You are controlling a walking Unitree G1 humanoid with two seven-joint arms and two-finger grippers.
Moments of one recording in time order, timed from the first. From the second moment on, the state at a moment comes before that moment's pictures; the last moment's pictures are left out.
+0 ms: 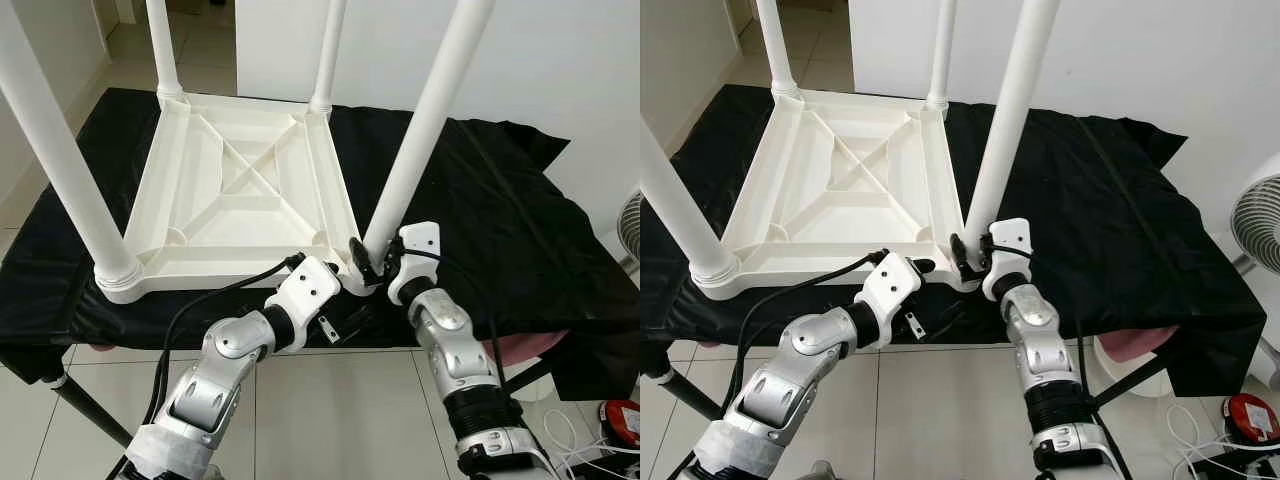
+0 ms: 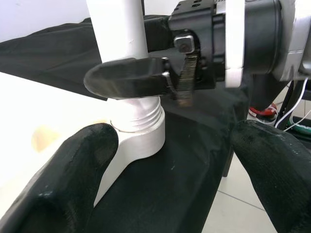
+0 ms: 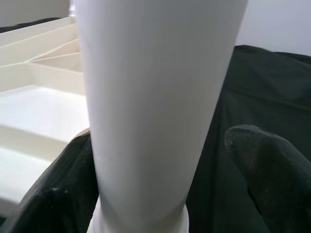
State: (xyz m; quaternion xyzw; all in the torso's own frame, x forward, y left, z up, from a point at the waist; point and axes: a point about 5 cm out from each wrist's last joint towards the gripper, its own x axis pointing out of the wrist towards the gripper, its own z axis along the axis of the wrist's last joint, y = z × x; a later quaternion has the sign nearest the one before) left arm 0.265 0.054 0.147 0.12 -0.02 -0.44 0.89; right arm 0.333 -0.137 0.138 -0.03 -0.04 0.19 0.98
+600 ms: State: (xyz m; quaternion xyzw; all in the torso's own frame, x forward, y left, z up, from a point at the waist) left arm 0.266 0.060 0.147 0.13 -0.02 -0.44 0.89; right arm 0.349 -0.140 0.134 -0.11 -0.01 0.38 0.92
